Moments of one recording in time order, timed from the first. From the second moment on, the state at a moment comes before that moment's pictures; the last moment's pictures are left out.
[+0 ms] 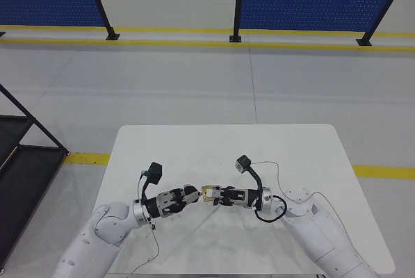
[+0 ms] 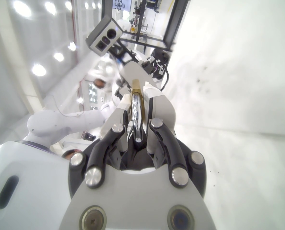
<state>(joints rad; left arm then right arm) 1.65 -1.05 -1.36 -1.64 0.32 -0.90 -0.45 -1.16 -1.21 0.88 -1.36 0.38 -0.33 0.99</state>
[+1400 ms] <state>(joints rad) 1.77 -1.07 -1.39 -1.76 0.99 -0.85 0.09 -1.16 -1.21 0.88 -1.36 0.38 -0.33 0.99</state>
